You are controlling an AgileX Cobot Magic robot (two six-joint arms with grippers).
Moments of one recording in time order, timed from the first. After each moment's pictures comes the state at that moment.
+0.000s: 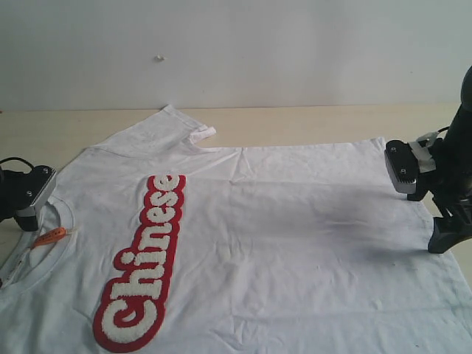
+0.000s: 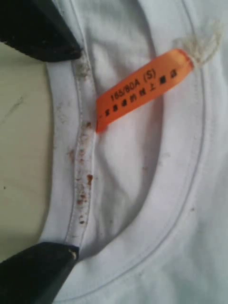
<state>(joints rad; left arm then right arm) 0.03 2.02 -1.17 -0.11 0.89 1.76 -0.20 2.10 -1.32 0.08 0.91 -1.57</state>
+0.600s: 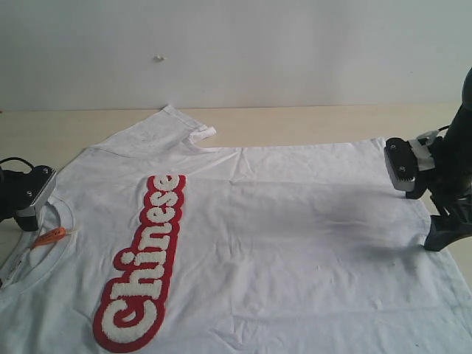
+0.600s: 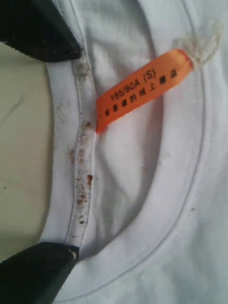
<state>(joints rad) 0.03 2.02 -1.17 -0.11 0.89 1.76 -0.20 2.10 -1.32 0.11 0.89 -1.57</state>
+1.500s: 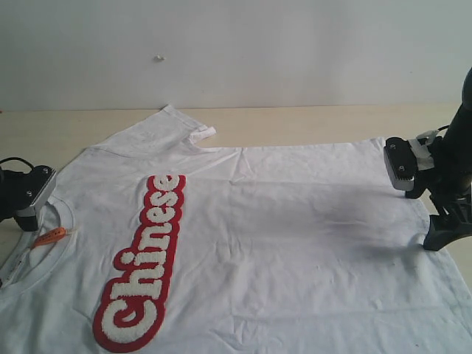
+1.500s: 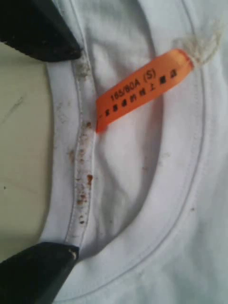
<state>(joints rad) 0.03 2.02 -1.17 -0.11 0.89 1.76 -0.20 2.10 -1.32 0.11 0.88 -1.57</state>
